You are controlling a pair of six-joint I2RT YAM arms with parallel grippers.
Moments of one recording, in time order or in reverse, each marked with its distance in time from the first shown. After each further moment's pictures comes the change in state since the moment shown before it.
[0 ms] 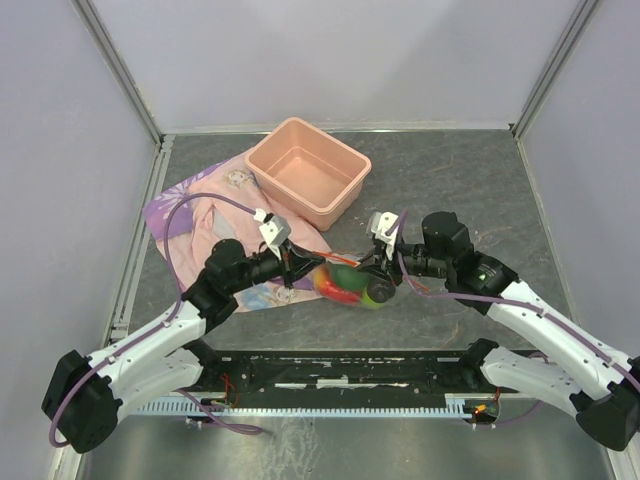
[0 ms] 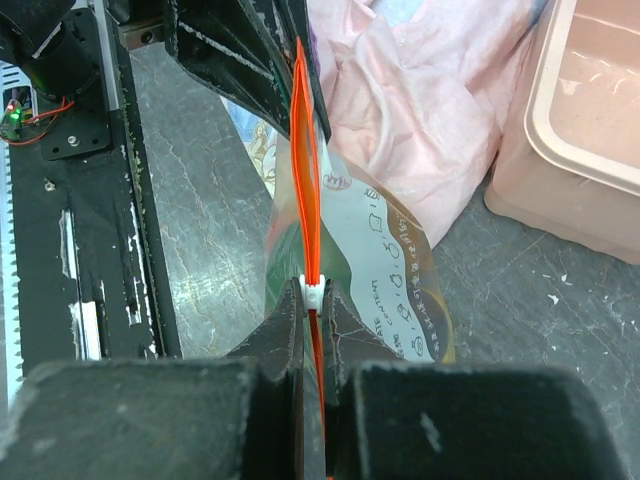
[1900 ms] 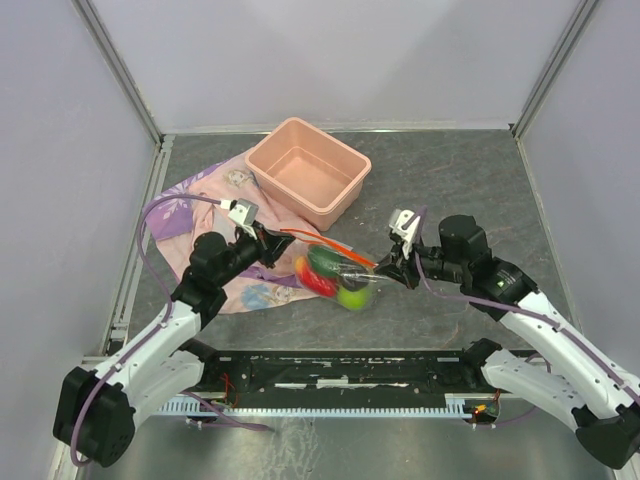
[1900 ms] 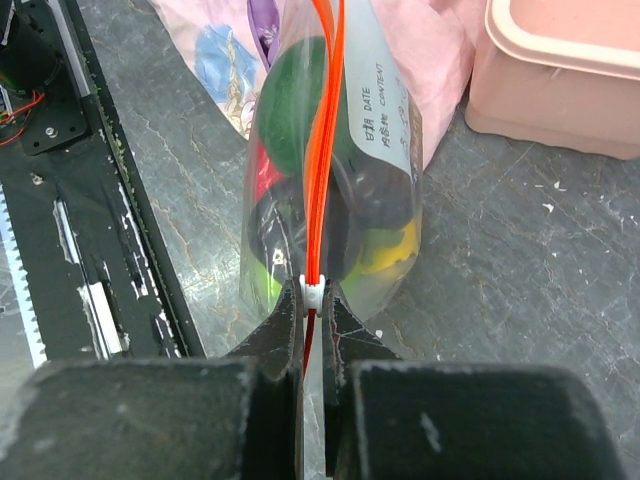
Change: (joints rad) left arm 0.239 -0.026 -0.033 -0.036 -0.122 -0.103; right arm -0.085 -0.091 -0.004 -0.153 0.043 0.064
